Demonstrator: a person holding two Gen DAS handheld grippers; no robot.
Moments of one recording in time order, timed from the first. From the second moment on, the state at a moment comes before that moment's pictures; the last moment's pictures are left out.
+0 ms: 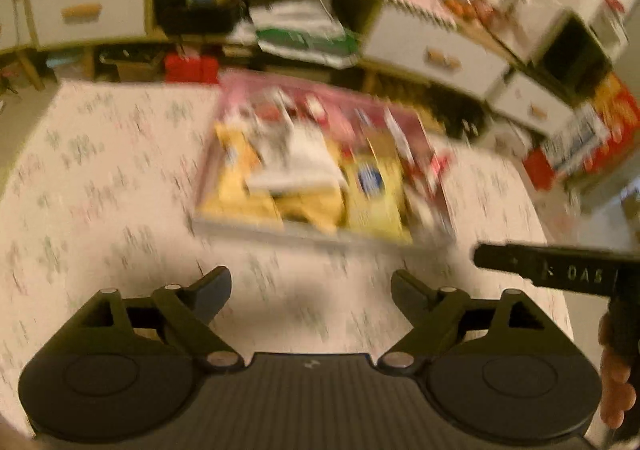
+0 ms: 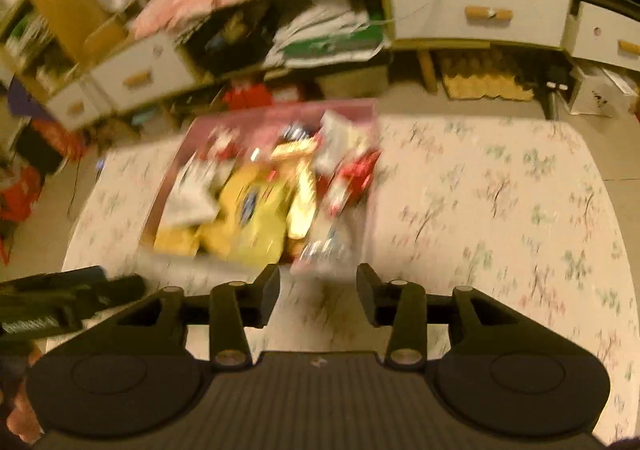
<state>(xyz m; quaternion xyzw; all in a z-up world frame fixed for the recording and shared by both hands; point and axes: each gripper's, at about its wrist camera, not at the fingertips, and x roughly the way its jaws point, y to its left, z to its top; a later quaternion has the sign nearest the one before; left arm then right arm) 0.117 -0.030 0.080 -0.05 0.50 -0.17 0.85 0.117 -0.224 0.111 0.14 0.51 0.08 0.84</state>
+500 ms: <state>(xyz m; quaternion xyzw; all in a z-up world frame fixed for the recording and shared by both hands) 0.075 -0.074 0.022 0.04 0.54 -0.23 0.81 0.087 -0.221 0.073 0.14 0.58 0.06 0.80</state>
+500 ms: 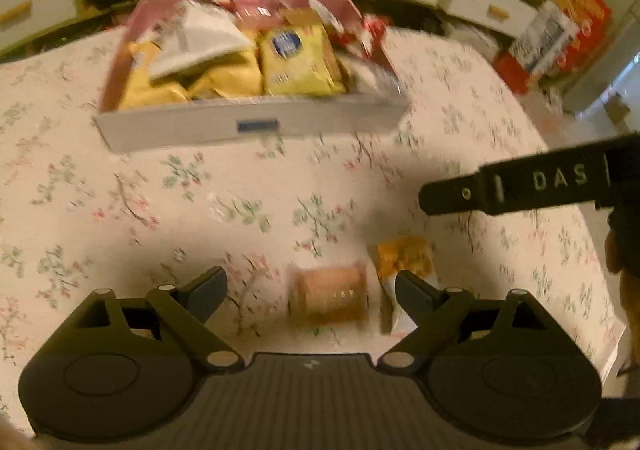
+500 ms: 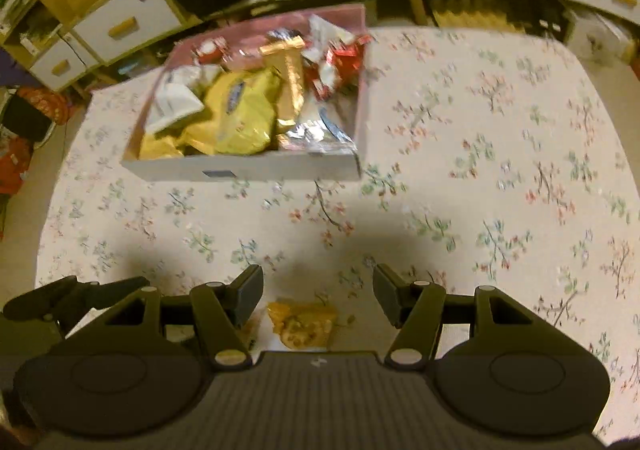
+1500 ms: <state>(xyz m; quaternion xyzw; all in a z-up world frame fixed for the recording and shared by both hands) 0.078 -0.065 0.006 0.11 0.52 -0.20 0.82 0.070 -0.166 0.037 0.04 0.62 0.10 0.77</state>
